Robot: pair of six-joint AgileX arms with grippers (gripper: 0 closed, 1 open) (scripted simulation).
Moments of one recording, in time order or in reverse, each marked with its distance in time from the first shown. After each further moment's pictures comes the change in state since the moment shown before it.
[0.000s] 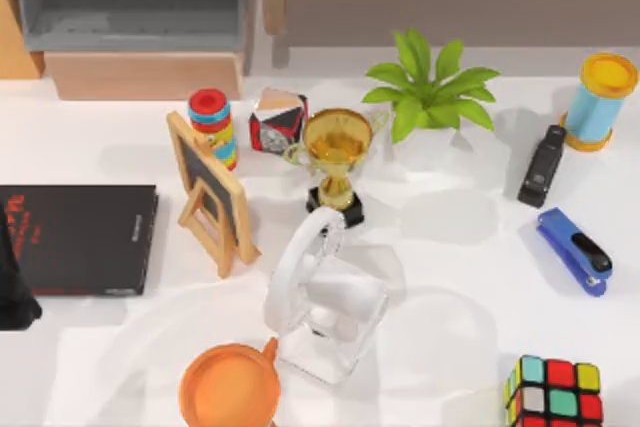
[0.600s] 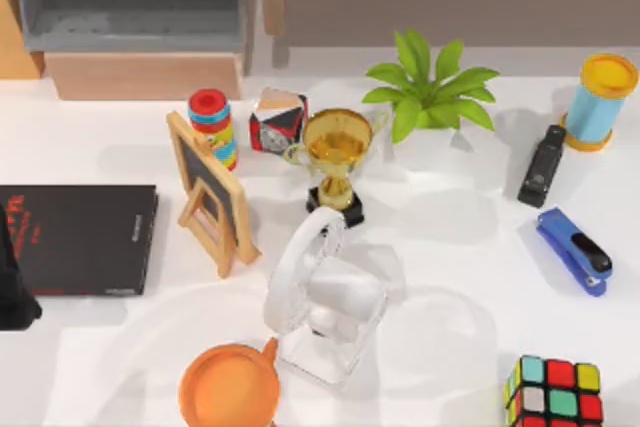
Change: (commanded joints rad) left arm 0.000 0.000 0.000 0.000 0.000 0.000; right arm 0.000 0.000 0.000 0.000 0.000 0.000
